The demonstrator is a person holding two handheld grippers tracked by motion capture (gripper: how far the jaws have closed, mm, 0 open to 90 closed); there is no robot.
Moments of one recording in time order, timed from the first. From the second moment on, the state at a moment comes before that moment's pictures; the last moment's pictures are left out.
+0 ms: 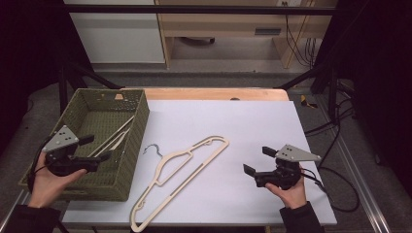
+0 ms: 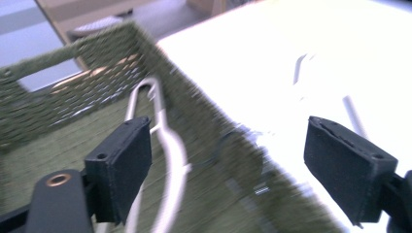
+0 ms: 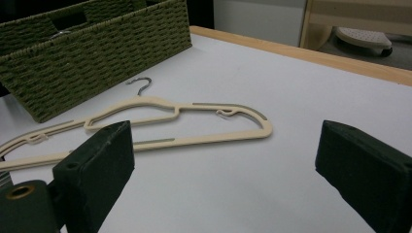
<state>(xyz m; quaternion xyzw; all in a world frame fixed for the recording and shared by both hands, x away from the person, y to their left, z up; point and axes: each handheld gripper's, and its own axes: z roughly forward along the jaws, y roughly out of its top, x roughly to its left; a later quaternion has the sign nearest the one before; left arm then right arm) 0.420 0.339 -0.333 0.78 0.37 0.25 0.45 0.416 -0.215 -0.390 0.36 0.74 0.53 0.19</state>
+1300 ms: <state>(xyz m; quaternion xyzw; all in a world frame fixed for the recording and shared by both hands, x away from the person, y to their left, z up) 0.361 0.232 -0.419 0.81 0.34 0.23 0.42 0.411 -0.221 -0.390 0.37 0.74 0.53 0.19</state>
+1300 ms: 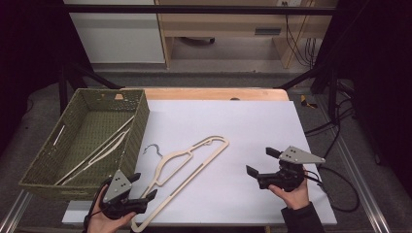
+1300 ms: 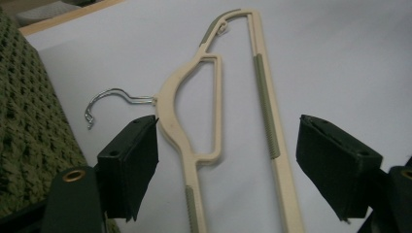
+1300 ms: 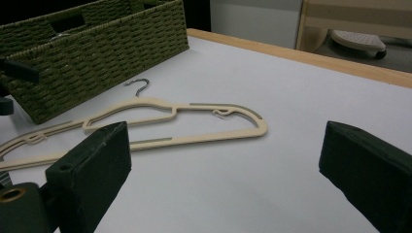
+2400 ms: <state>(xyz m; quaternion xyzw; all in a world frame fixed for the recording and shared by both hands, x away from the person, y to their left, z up) 0.382 0.217 -0.471 0.82 0.45 0.21 0.28 0.410 -0.217 -0.394 0.36 0.75 0.52 0.18</state>
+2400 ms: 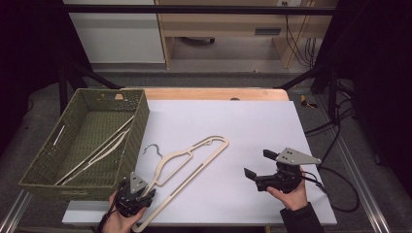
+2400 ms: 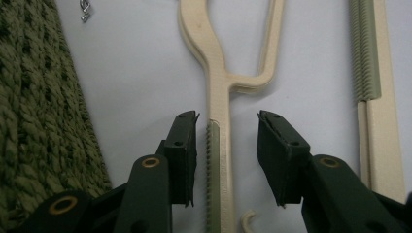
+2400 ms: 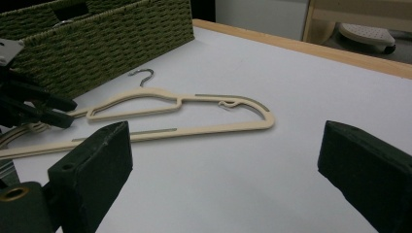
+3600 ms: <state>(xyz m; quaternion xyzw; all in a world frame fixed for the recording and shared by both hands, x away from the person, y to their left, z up) 0.359 0.216 -0.436 0.78 0.42 0.29 0.36 0.430 -0.159 -0.394 0.32 0.77 0.53 0.15</state>
